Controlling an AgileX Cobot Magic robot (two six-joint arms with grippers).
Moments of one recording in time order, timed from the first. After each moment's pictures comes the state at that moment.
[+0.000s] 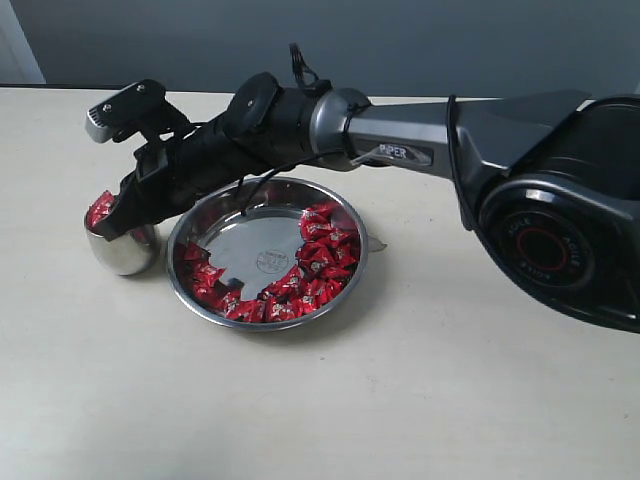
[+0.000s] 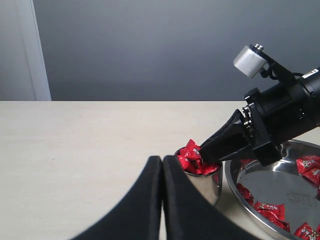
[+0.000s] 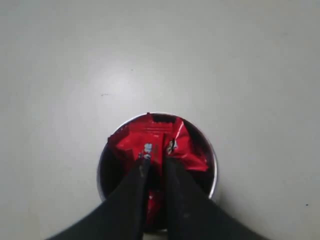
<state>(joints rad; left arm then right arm) 0.05 0.00 0.00 0.00 0.17 -0.06 0.78 2.37 -1.87 0.98 0.53 -1.05</state>
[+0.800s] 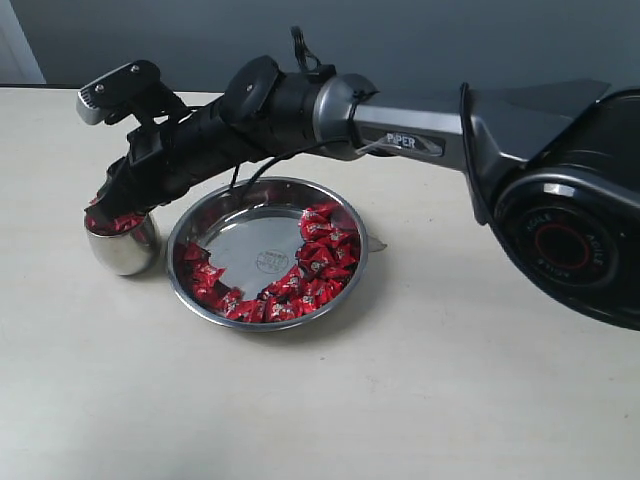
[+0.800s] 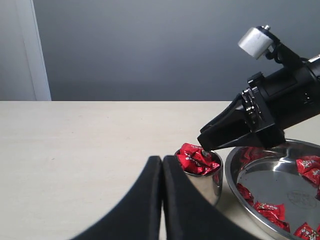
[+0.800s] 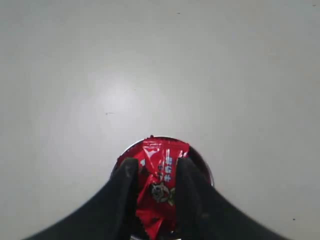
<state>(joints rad) 0.05 0.00 0.00 0.00 0.17 -0.06 0.78 2.34 -1.87 0.98 0.52 -1.05</state>
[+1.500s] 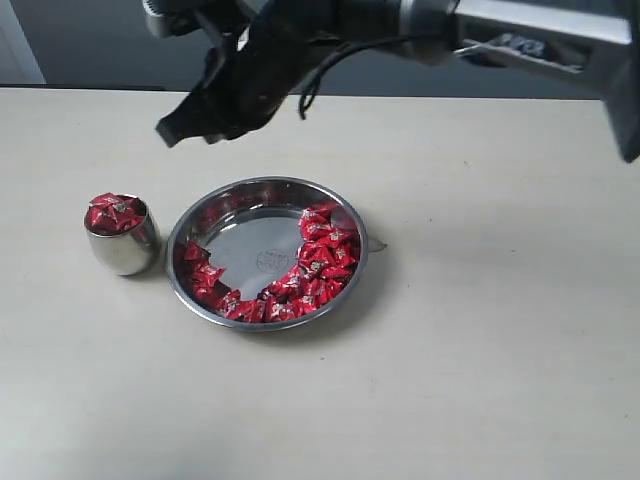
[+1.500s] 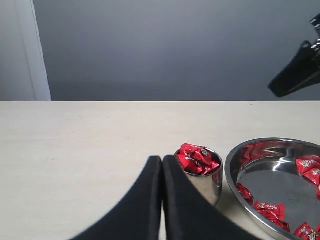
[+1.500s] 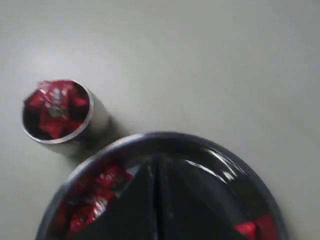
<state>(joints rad) 0.05 0.00 0.00 0.00 0.17 -0.06 0.70 2.11 -1.82 0.28 0.72 -0.32</state>
